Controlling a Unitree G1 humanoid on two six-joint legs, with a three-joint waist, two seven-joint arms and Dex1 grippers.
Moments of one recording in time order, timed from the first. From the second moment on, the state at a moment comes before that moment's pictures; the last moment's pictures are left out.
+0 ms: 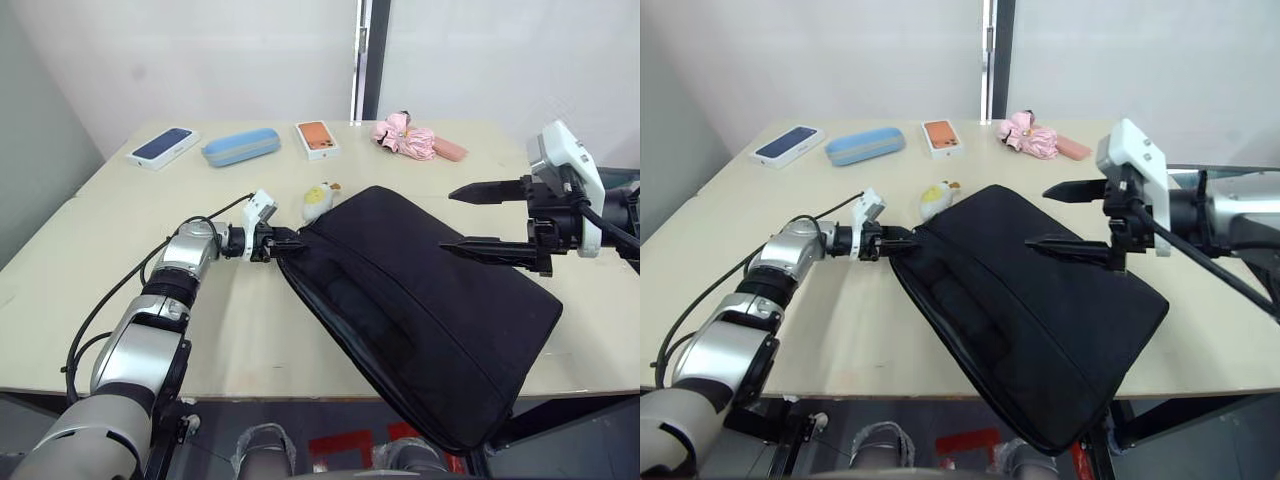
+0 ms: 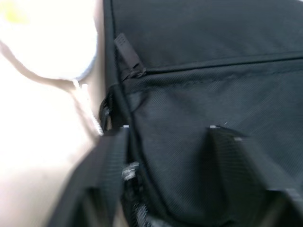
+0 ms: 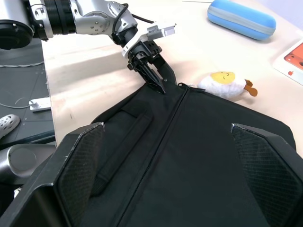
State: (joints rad) left arm -0.89 0.47 -0.13 0.84 -0.22 0.33 -1.19; right arm -0.53 -1.12 -0.39 -0.56 1.02 1.16 0.92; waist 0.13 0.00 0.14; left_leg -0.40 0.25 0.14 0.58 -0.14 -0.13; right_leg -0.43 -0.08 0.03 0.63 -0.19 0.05
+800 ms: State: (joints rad) left arm -0.88 0.47 -0.06 0.87 -0.19 0.29 -1.19; right arm -0.45 -1.16 -0.39 -0.56 1.05 1.08 0.91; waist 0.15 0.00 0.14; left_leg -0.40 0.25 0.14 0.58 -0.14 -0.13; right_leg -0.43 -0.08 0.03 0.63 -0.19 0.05
